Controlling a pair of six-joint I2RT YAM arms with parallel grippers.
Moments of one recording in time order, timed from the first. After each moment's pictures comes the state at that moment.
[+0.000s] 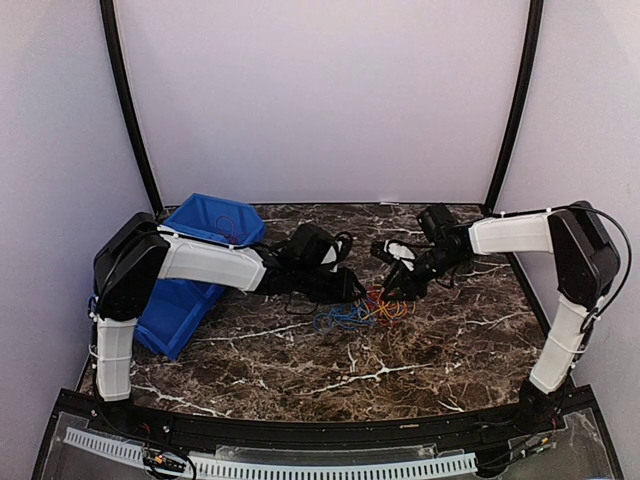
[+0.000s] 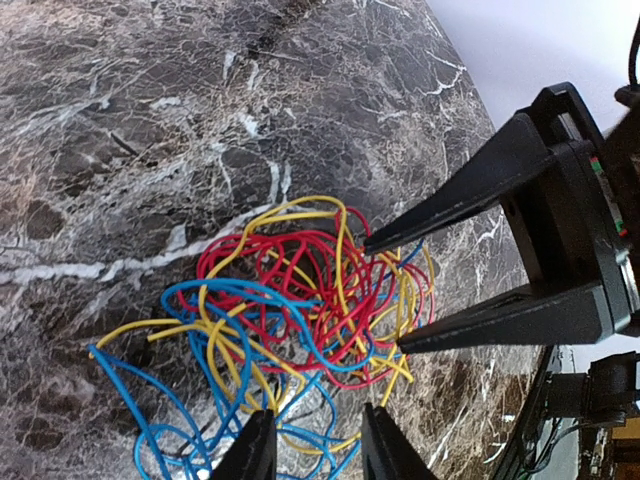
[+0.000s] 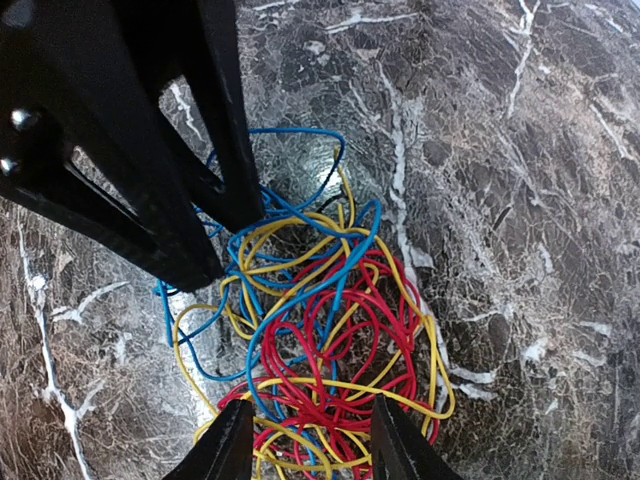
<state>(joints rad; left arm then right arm) -0.90 2.08 1.40 0.00 0.24 -0.70 0.46 1.79 1.12 -0.43 -0.63 -0.67</state>
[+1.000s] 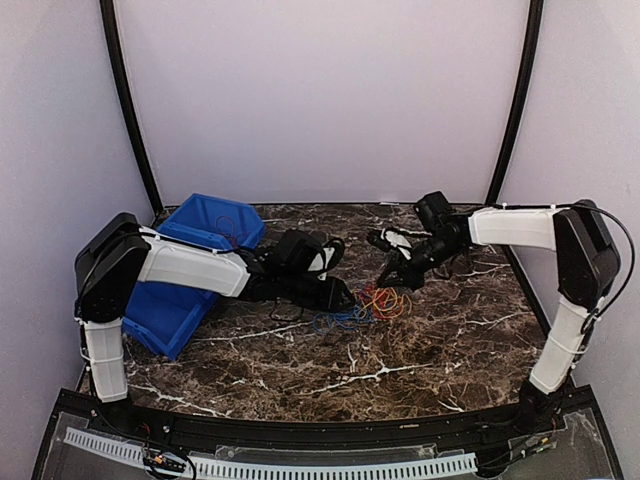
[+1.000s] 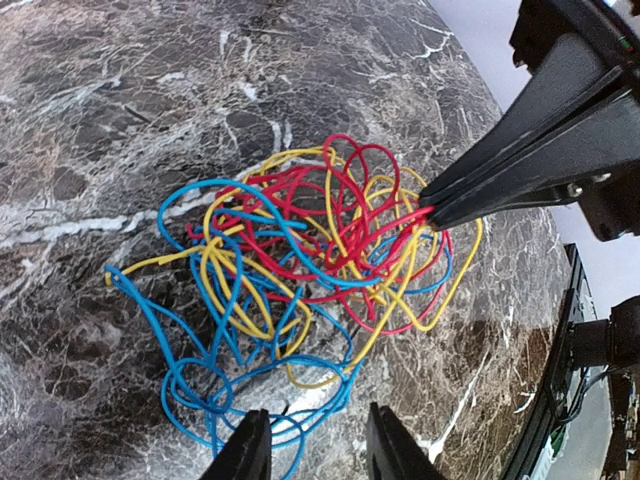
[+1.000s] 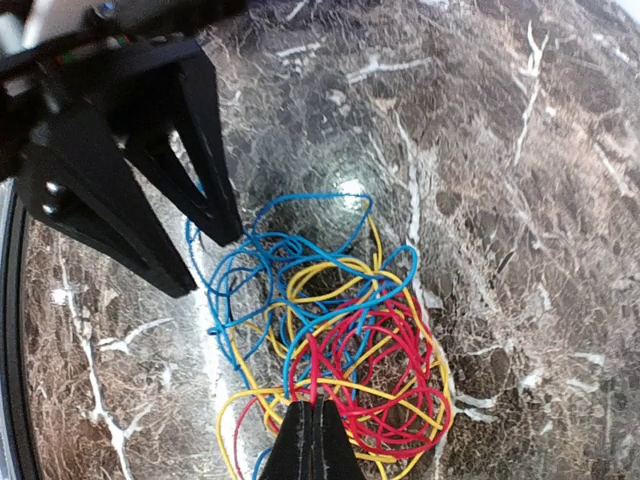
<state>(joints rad) -0.90 1.98 1.26 0.00 0.24 -0.59 0.47 1.82 1.22 -0.52 -0.68 -0.62</state>
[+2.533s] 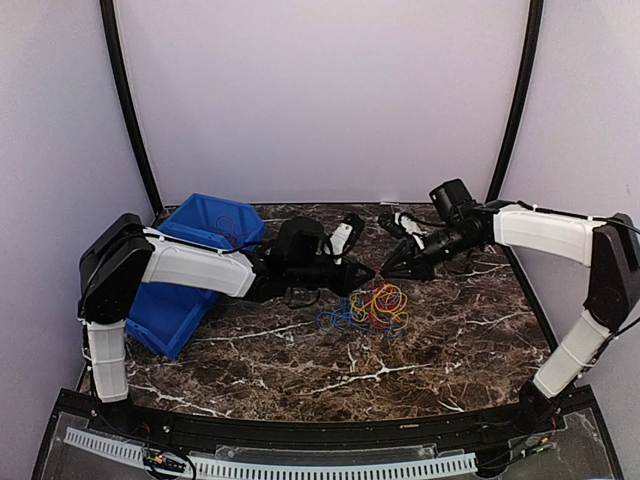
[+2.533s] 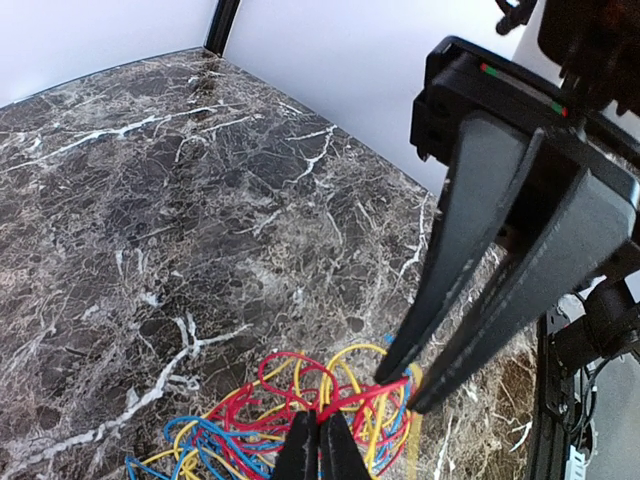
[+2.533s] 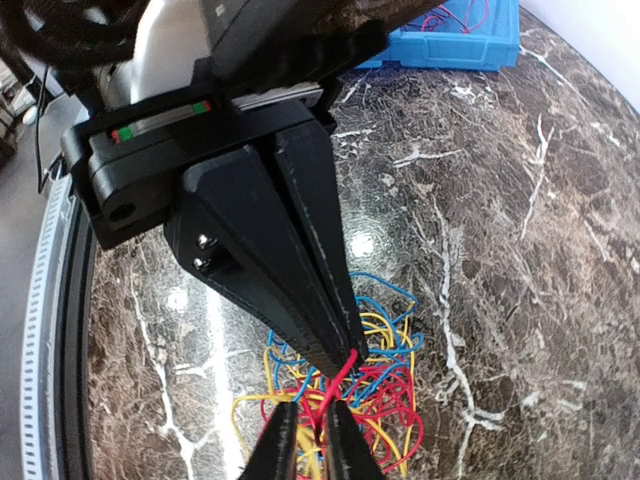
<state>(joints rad) -0.92 2.00 1.30 0.31 0.27 -0.32 0.47 1.60 1.16 -0.54 -0.79 -0.59</state>
